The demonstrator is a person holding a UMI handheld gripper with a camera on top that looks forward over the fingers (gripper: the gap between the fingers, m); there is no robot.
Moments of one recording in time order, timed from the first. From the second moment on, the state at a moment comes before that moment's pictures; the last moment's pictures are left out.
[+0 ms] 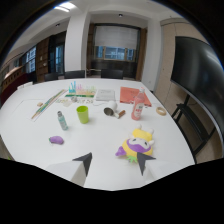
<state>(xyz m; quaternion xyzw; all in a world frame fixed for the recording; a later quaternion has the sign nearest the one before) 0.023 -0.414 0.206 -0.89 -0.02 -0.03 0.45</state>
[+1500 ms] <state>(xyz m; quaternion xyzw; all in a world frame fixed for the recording) -0.271 -0.218 0.075 -0.91 -0.03 -0.01 0.41</state>
